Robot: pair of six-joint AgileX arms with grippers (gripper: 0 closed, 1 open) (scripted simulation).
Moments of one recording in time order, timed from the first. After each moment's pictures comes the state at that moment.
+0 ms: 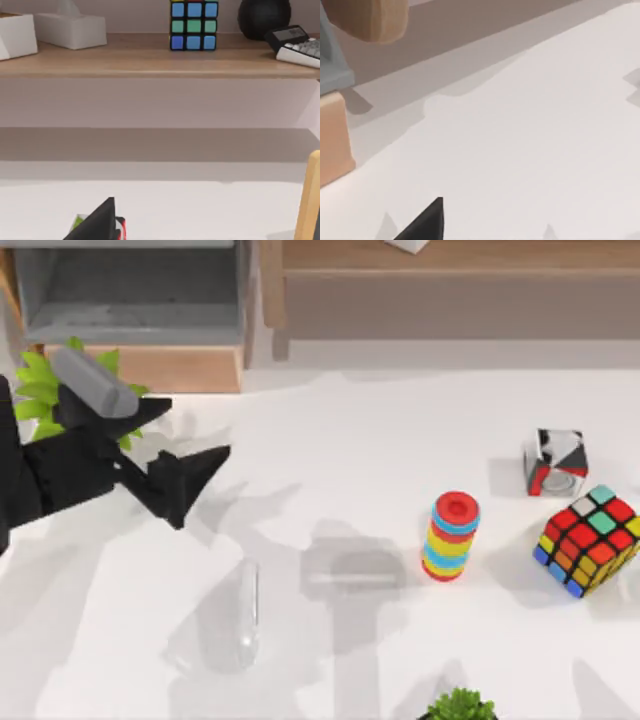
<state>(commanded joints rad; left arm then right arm) -0.11 1.67 0.55 0.69 0.74 0.16 0.00 0.00 0.00 0.00 0.00 0.00</state>
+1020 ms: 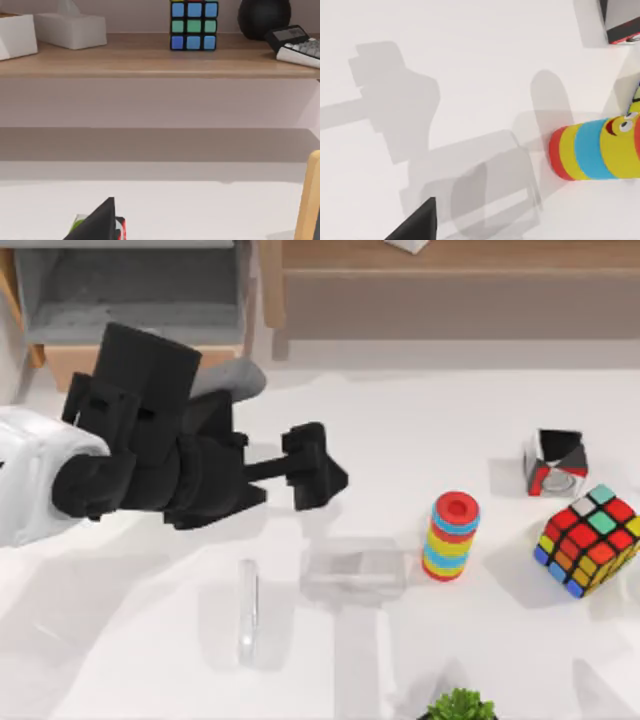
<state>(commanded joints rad) -0.51 1.54 0.84 -0.10 0.39 -0.52 0.00 0.00 0.00 0.00 0.00 0.00</state>
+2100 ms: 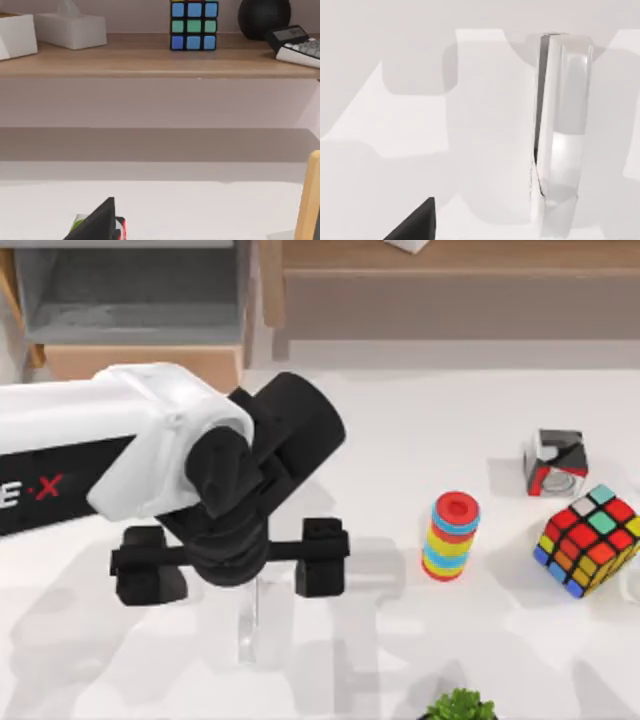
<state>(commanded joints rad) -0.77 1.67 1.10 -0.87 -0.15 -0.79 0.00 0.00 0.00 0.00 0.00 0.00</state>
